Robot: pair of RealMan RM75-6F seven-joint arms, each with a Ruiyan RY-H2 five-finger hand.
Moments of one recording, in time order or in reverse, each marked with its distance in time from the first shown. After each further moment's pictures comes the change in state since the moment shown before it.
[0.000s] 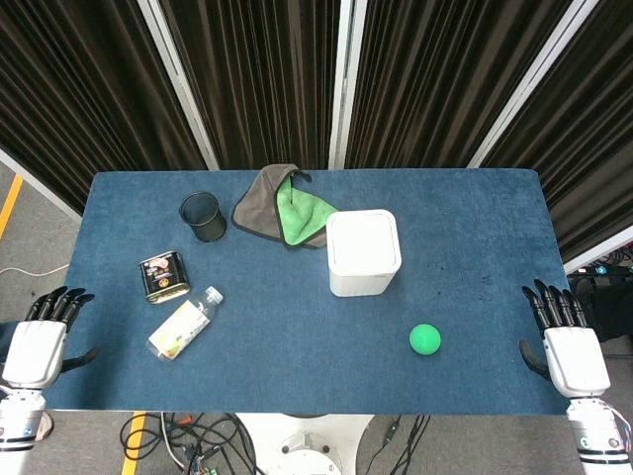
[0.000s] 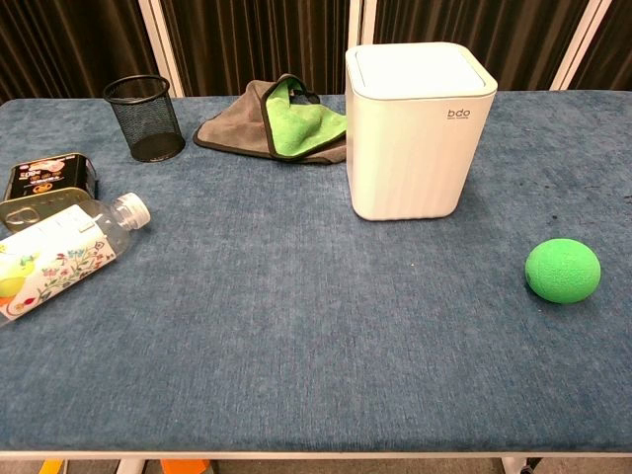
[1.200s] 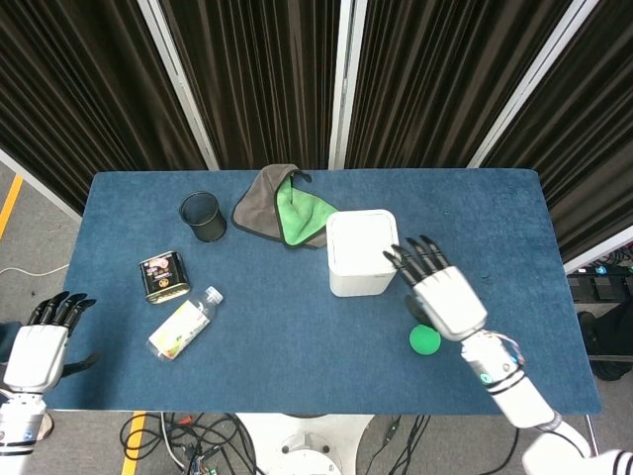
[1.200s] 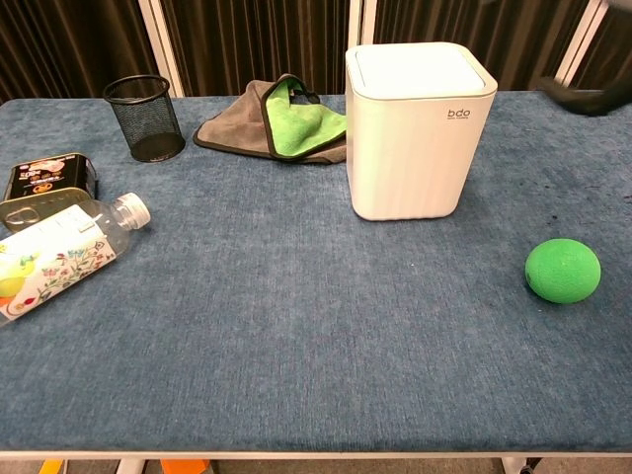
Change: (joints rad) left arm 0.009 -0.001 0.018 0.003 0.001 -0.007 0.000; right arm 0.403 -0.070 0.166 -0.213 -0.003 -0.364 -0.219
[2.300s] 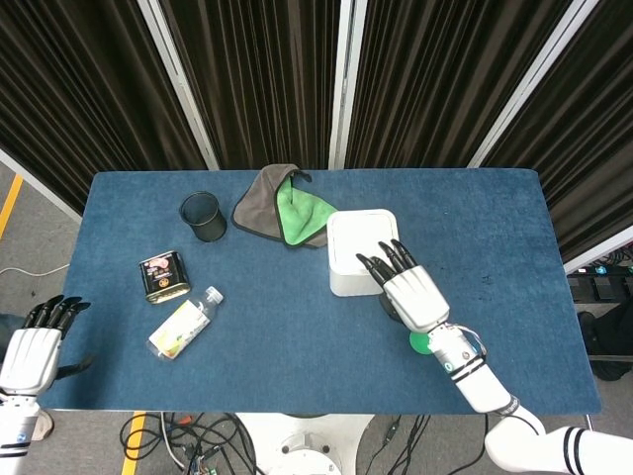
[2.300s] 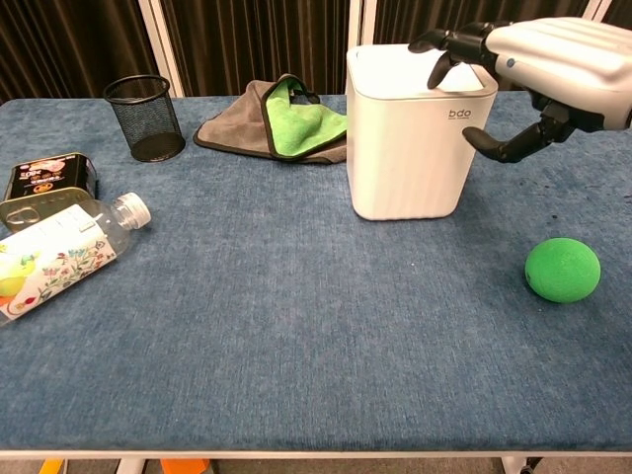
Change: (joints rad) left arm 0.008 -0.018 0.005 0.073 0.001 0.000 -0.083; right arm 0.095 -0.146 -0.038 0.103 0.158 -0.031 -0.096
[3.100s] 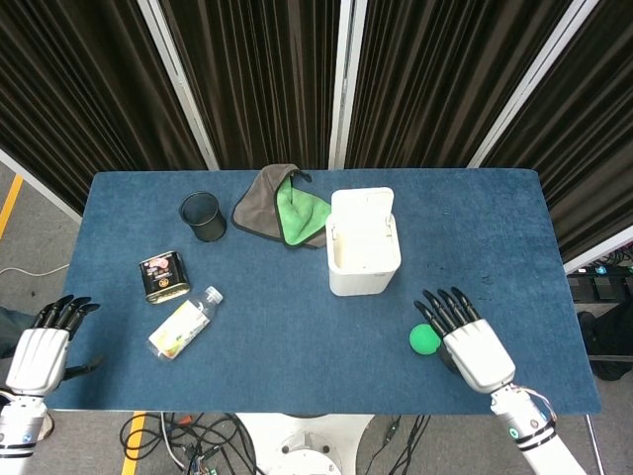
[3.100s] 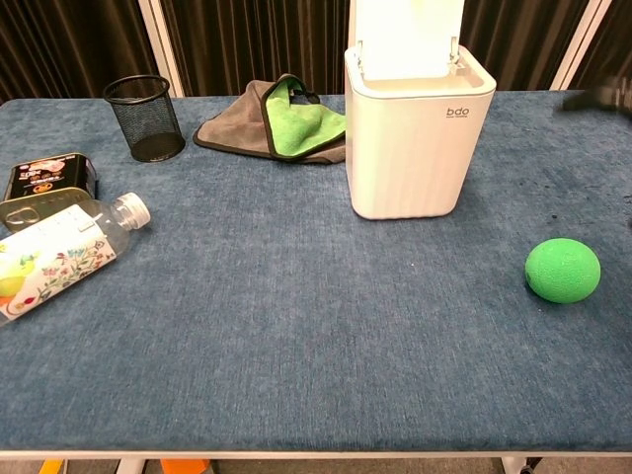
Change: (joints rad) left arm -0.005 -0.006 0.008 -0.015 0.025 0.003 -0.022; right arm -0.254 0.197 -0.267 -0.081 -0.239 0.213 0.041
